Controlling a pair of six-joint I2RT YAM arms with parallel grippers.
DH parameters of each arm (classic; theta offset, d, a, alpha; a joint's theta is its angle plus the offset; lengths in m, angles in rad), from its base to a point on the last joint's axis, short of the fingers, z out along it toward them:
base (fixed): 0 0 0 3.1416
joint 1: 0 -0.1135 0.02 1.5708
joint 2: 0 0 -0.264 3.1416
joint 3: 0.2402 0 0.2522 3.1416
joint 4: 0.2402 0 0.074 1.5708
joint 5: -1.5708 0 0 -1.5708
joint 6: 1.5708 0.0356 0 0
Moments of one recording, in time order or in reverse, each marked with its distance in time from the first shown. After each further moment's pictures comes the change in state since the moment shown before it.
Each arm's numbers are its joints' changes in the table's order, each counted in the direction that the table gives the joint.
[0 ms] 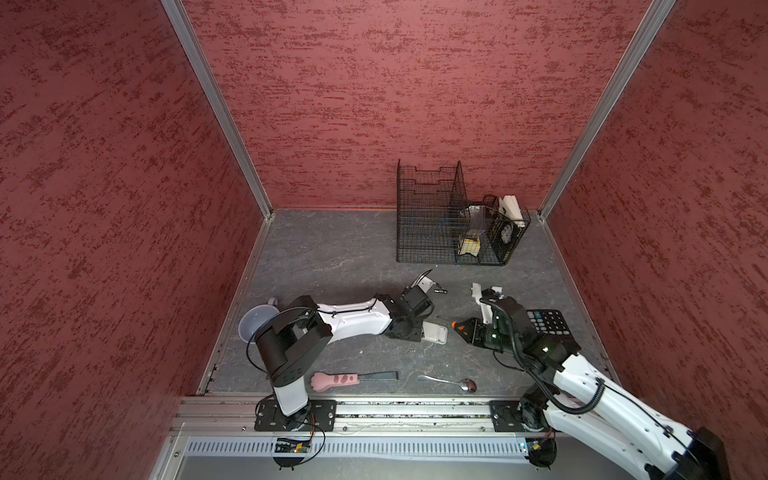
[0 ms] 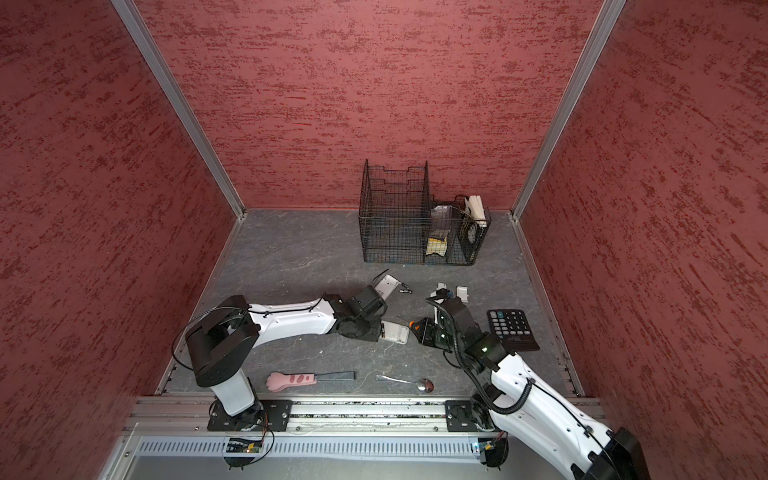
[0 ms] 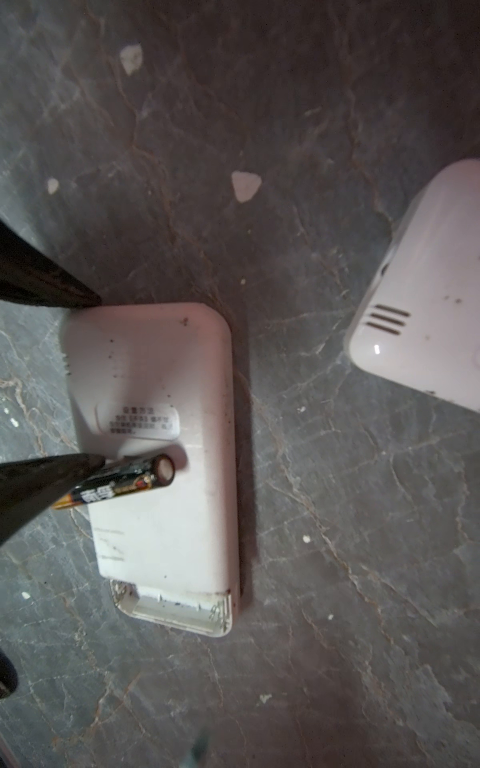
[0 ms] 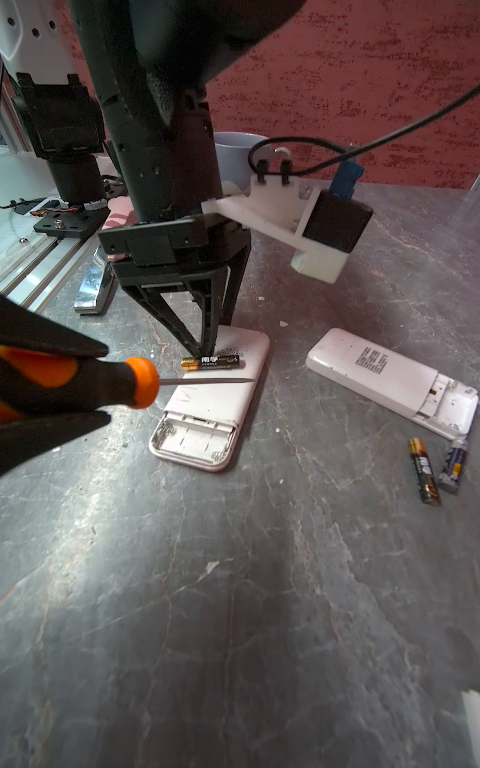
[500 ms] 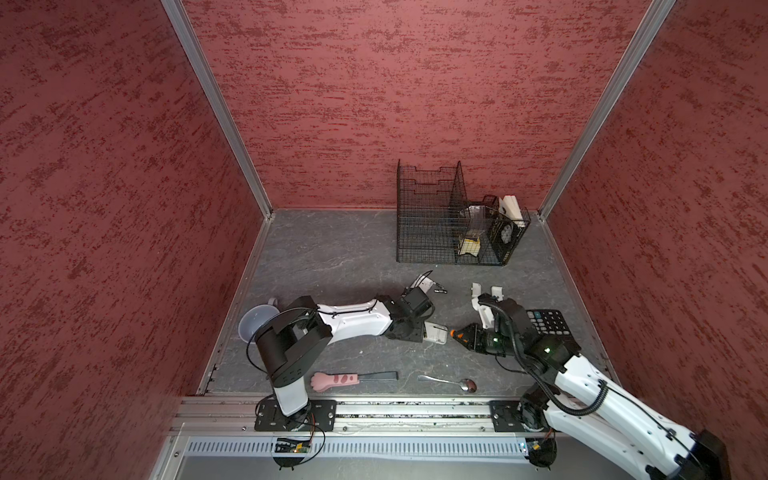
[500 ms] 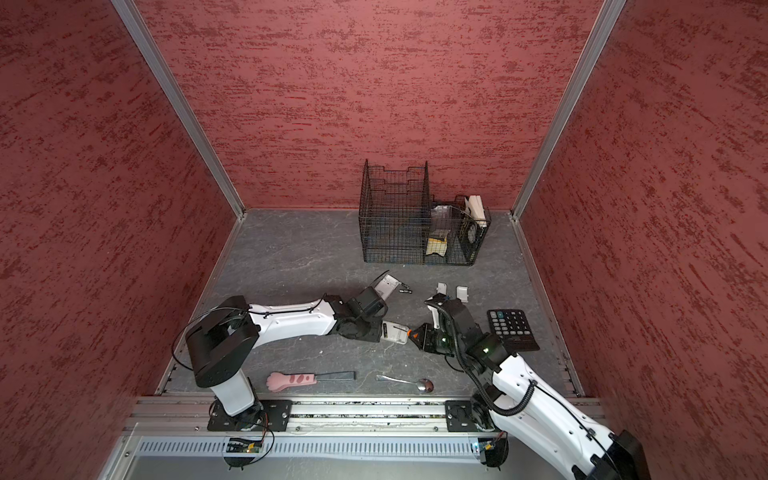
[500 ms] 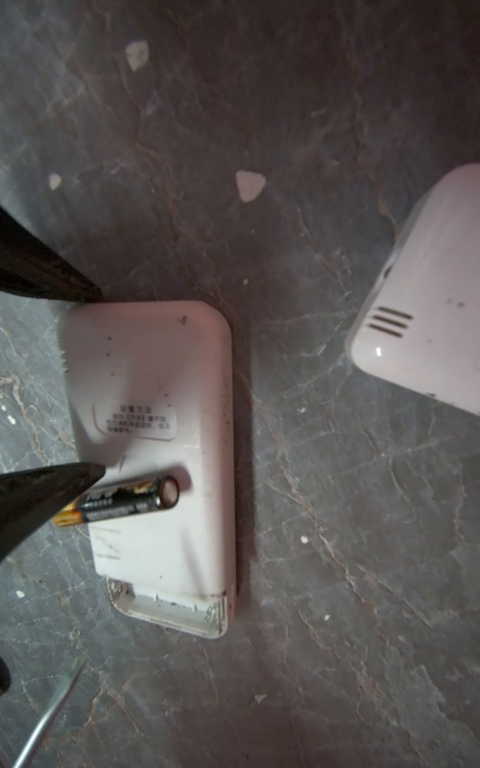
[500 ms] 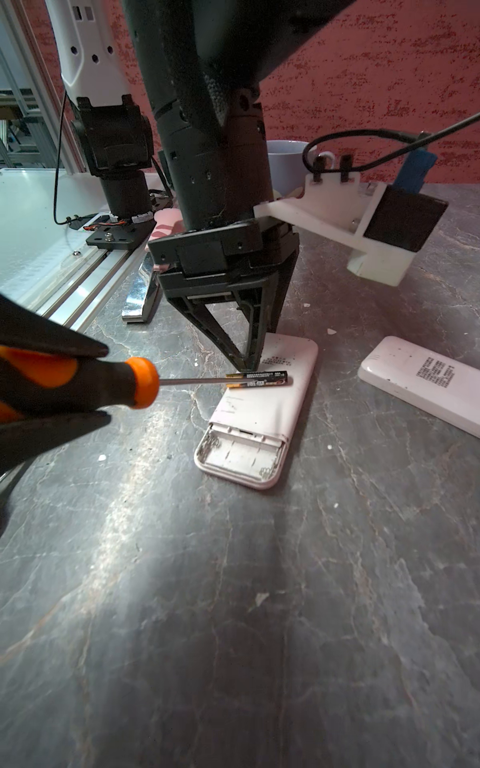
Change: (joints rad) left arm 0.008 -0.024 -0.023 0.010 0.029 -0.031; right arm -0.006 -0.013 0.002 0.072 0.087 -0.020
